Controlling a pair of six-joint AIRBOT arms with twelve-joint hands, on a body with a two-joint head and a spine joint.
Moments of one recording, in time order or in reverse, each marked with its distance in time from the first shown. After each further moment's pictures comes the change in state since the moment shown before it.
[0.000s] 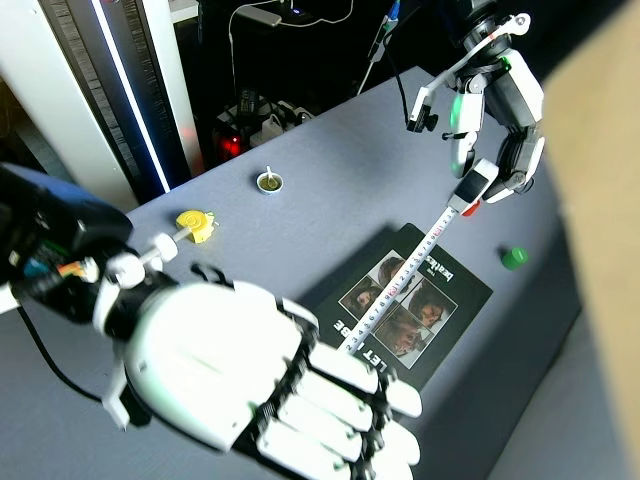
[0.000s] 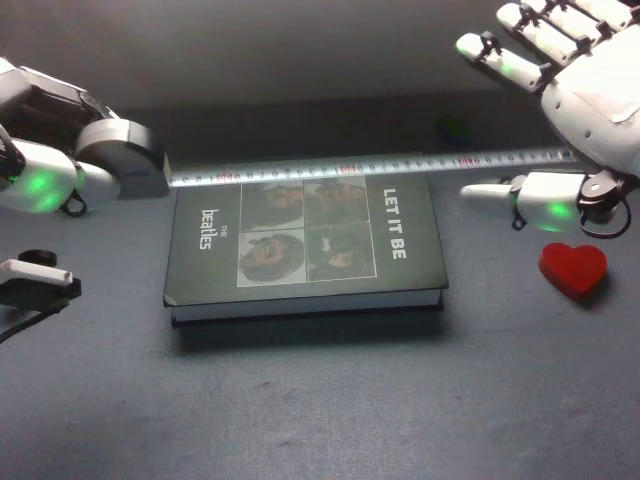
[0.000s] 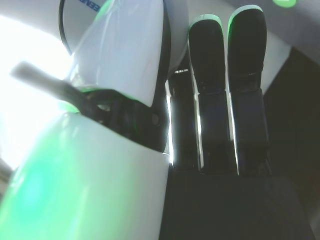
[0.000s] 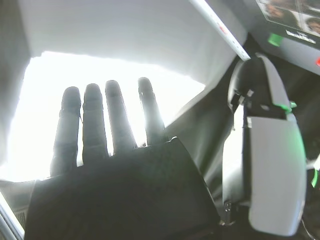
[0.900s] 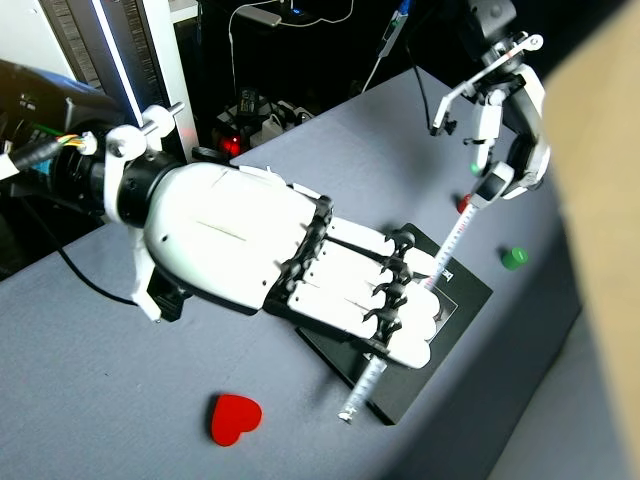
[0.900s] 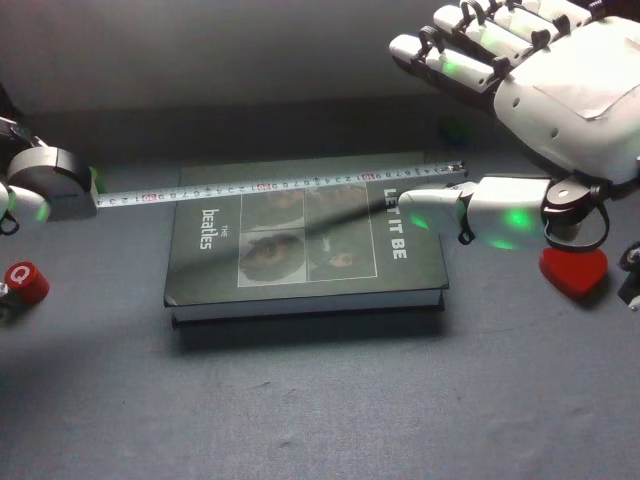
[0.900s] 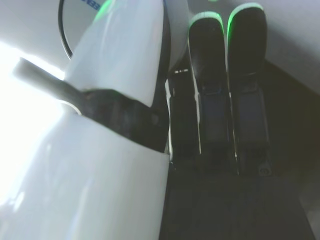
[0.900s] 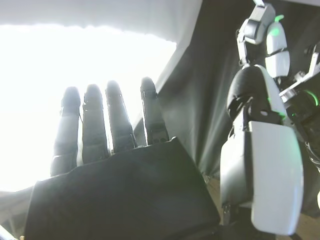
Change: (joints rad) left arm 0.207 -0.040 0.181 0.168 0.058 -0.301; right arm 0.106 0.049 -0.153 0.114 -0.083 0.022
